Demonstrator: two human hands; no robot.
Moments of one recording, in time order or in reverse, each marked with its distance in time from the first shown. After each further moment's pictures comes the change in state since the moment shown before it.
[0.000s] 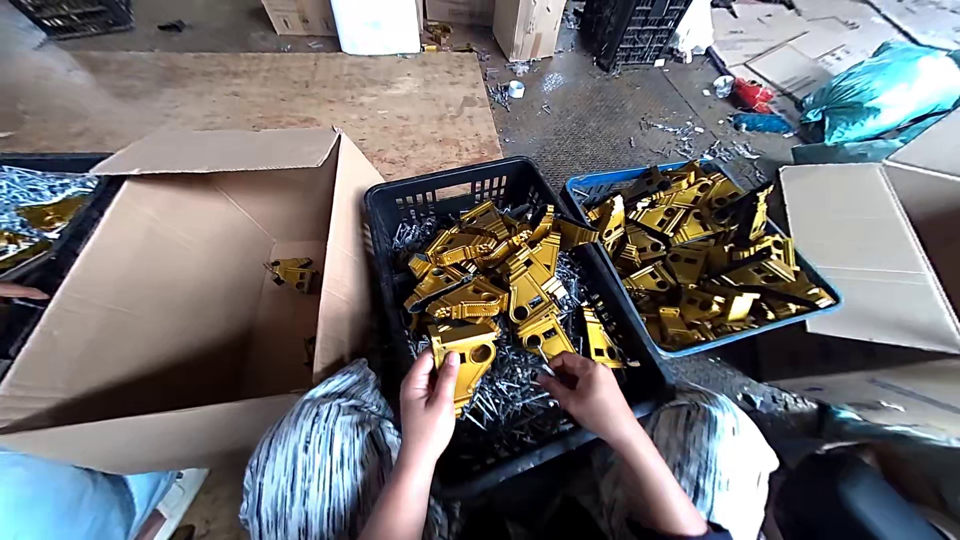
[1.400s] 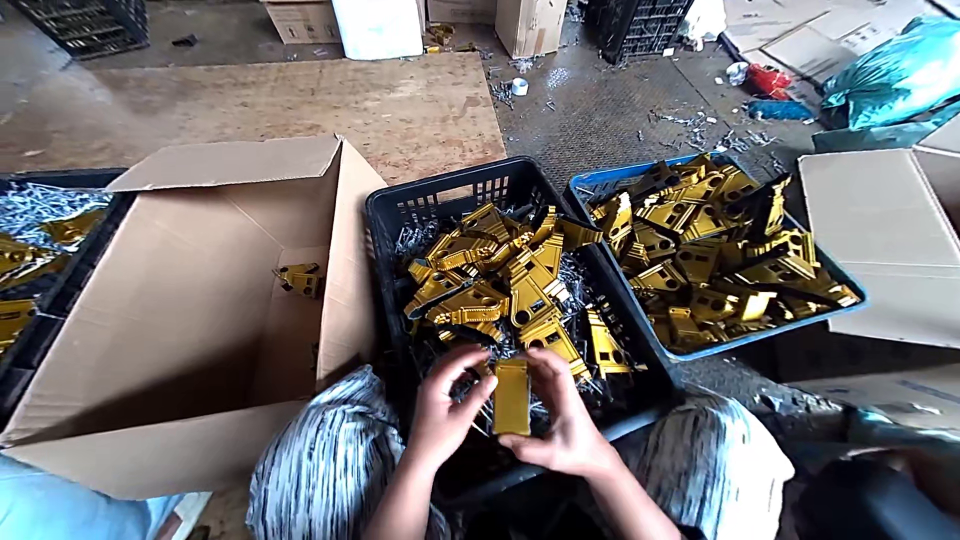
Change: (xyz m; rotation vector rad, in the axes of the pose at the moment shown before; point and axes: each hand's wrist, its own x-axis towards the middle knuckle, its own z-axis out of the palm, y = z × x) left_hand 0.005 -0.012 -0.002 0.044 -0.380 0.000; right_hand -0.001 -0.014 0.048 0.658 0.009 -0.625
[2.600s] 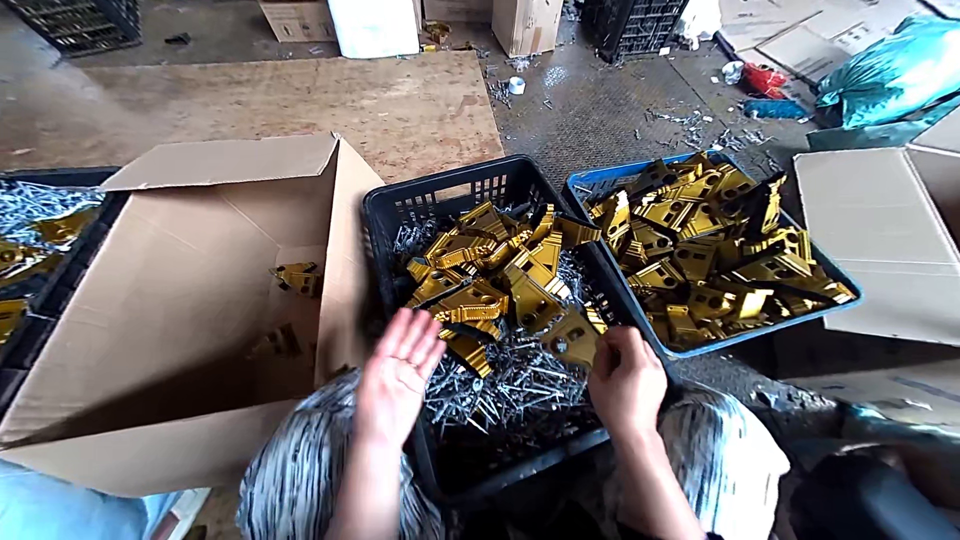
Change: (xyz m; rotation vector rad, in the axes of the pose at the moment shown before) left_hand 0.017 0.029 -0.039 -0.660 0.286 -0.218; right_hand 0.009 -0.018 -0.051 -1.141 0.515 0.348
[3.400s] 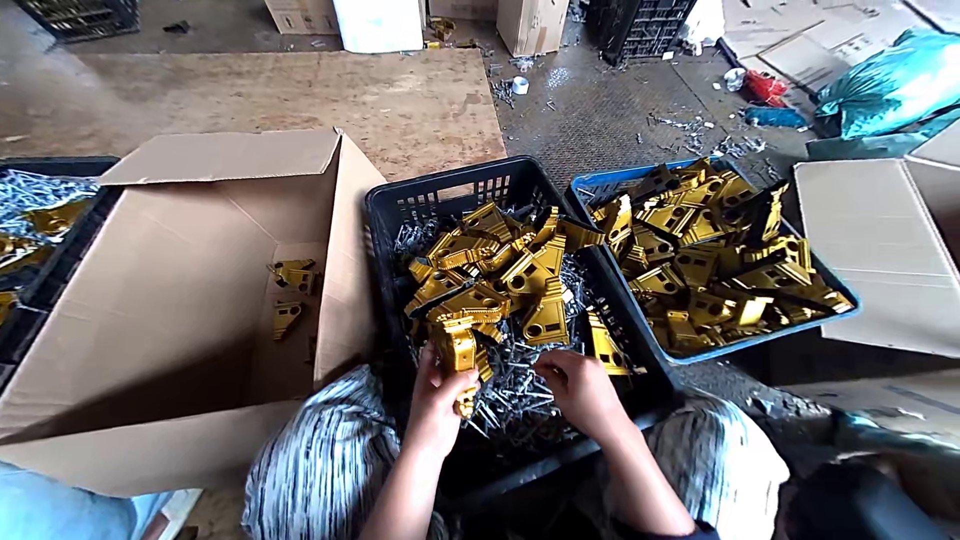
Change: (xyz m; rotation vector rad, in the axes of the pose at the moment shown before) left_hand -0.008 -0.046 0.023 0.047 0.087 -0.140; right_hand 0.002 -0.009 0.020 0.186 -0.582 -0.183
